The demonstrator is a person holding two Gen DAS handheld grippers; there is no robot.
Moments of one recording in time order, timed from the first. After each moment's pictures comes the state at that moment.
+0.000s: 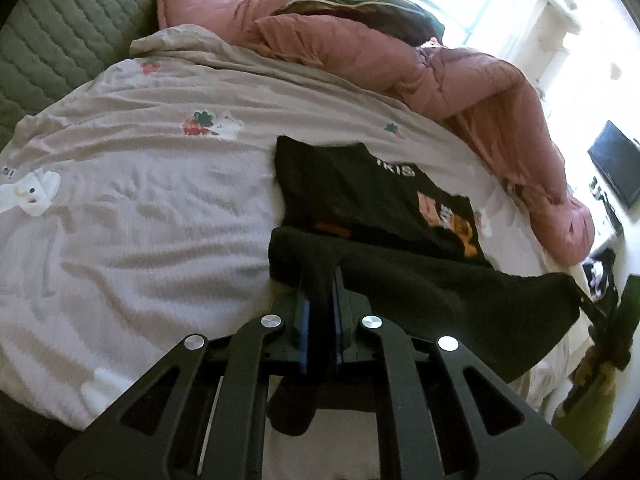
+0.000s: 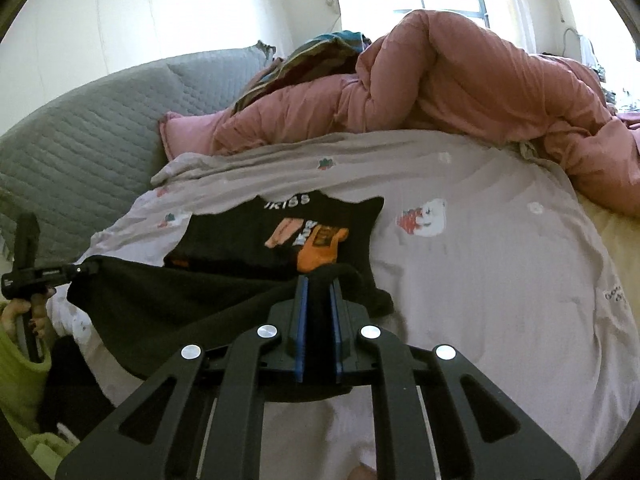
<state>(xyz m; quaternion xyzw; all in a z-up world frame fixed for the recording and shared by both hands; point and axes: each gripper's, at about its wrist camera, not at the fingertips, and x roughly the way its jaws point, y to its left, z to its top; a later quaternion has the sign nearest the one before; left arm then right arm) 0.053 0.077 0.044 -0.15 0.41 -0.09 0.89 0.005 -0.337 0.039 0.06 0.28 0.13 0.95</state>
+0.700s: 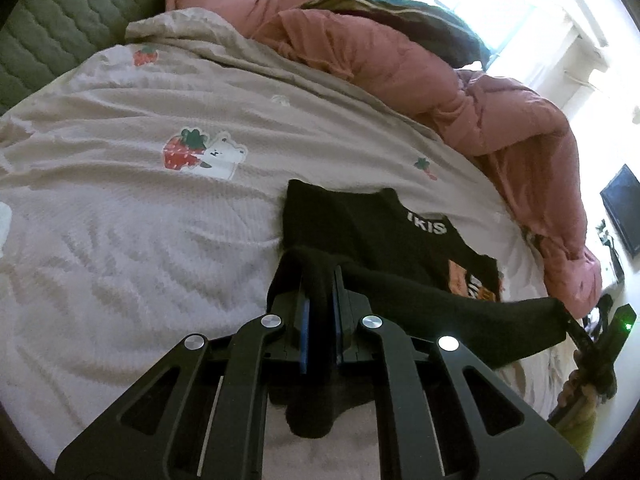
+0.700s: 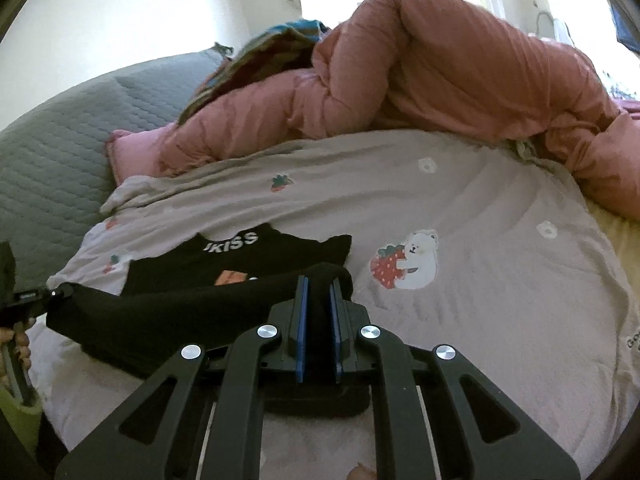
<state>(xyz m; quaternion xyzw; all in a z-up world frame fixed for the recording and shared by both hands) 0.165 0.093 0.024 -0.21 0.42 -0.07 0.88 0.136 -0.348 0.022 0.09 0.31 0.07 0.94</state>
